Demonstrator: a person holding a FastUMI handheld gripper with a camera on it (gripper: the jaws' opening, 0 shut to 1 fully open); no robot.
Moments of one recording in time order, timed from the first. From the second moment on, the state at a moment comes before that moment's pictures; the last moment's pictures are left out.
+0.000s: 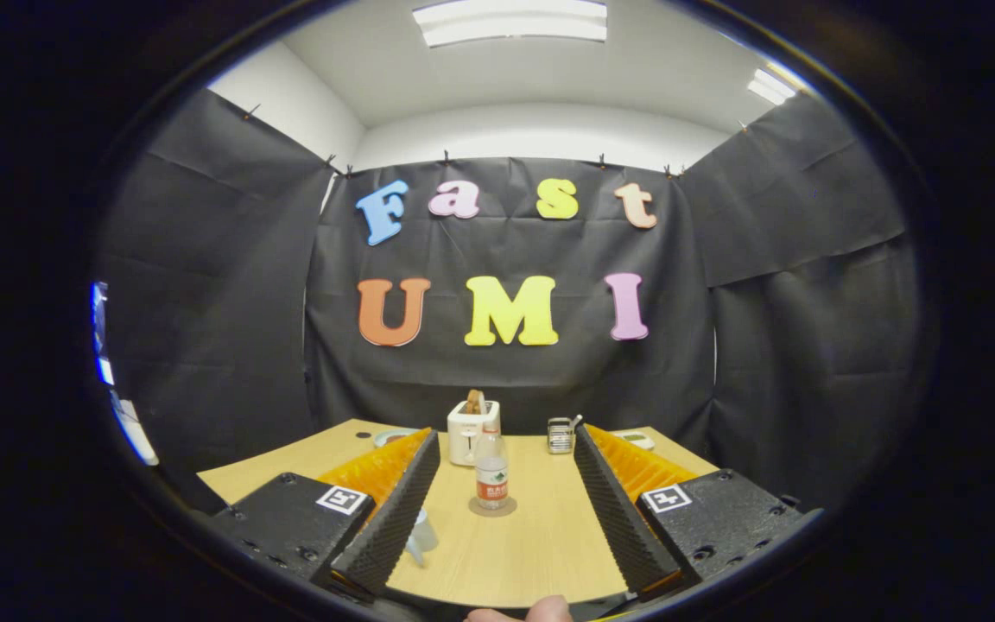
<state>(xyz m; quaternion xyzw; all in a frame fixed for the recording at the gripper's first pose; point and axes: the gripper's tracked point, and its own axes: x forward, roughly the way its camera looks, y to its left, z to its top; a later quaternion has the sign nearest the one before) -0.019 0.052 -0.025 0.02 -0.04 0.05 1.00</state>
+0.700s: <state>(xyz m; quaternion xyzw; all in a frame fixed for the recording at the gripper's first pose) -0.018 0.058 -0.025 0.03 -0.04 0.05 1.00</state>
